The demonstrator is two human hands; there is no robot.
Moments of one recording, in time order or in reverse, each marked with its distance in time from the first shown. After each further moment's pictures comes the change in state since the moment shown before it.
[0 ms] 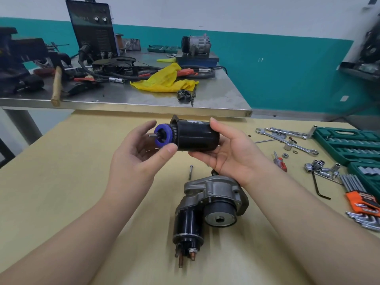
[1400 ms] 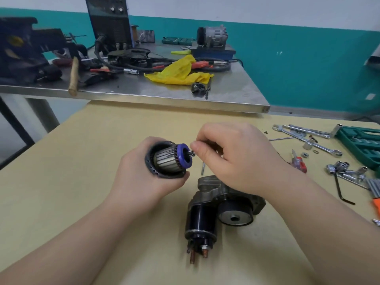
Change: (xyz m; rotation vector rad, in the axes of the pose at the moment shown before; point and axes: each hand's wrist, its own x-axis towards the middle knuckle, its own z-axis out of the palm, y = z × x) left_hand -0.022 0.001 -0.020 0.470 -0.056 0.022; right_hand -0.044 0.000 0.032 -1.712 -0.136 -0.883
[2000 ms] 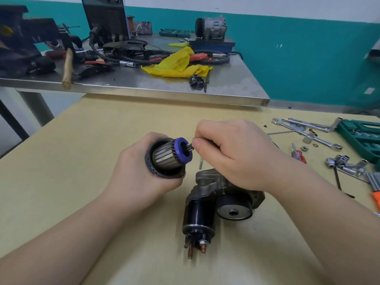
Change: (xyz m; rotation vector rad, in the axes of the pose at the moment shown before) left_hand -0.001 -0.007 0.002 0.005 -0.065 0.064; right_hand -0.001 0.000 0.000 -0.024 -0.108 -0.025
